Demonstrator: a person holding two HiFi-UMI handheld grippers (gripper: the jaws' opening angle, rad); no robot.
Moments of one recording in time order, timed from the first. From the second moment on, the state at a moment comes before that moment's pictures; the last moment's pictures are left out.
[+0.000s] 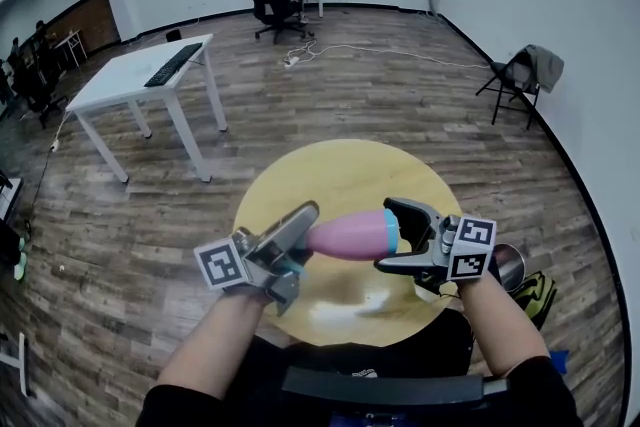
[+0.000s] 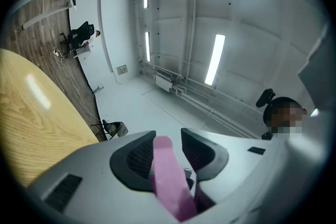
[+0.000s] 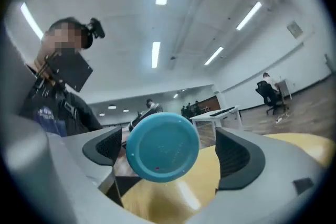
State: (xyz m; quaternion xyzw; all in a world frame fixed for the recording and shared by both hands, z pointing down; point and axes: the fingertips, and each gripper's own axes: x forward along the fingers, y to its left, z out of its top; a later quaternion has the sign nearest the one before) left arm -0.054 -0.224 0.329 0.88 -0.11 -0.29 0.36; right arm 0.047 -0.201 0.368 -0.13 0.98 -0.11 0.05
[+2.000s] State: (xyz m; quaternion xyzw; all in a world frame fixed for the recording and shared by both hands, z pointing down) left arm -0.004 -0.178 0.341 0.97 -0.10 -0.12 0.17; right arm 0.040 -0.190 0.381 0.00 0.92 -0.38 0.08
